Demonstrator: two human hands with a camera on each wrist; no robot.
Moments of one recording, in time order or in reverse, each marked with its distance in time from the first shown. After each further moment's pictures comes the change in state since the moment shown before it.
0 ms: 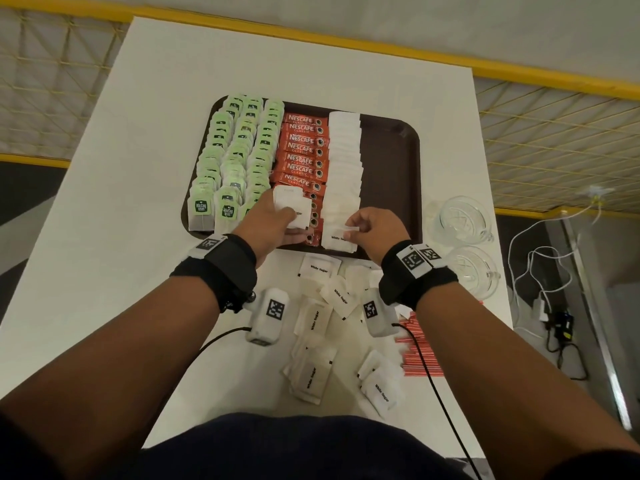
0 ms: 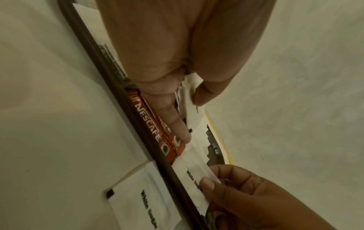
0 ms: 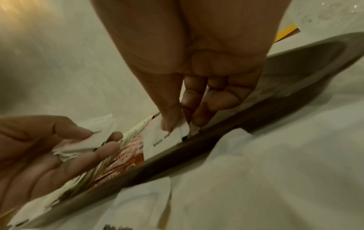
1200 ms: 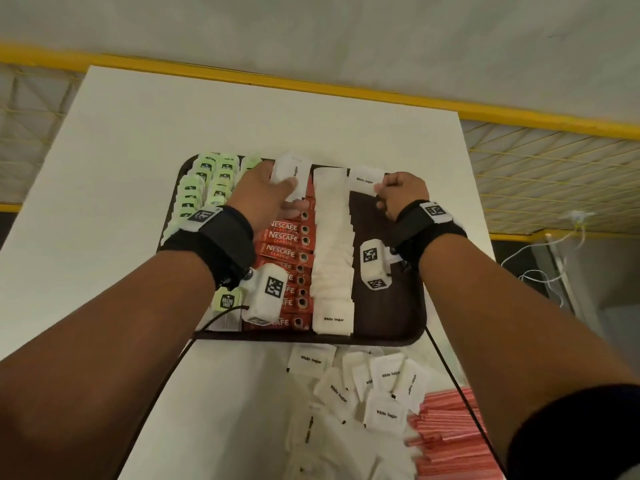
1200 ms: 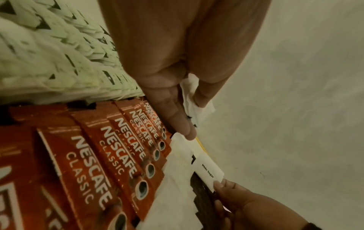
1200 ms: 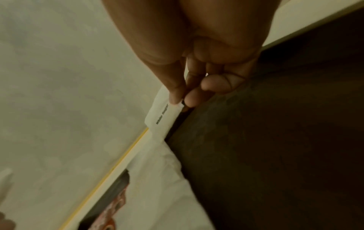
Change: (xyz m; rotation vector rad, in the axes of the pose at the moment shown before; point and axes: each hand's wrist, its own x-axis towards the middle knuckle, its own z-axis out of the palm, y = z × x) left_hand 0.123 0.102 0.003 0.104 0.040 0.155; right_hand 0.172 0.001 -0.083 0.494 0.335 0.285
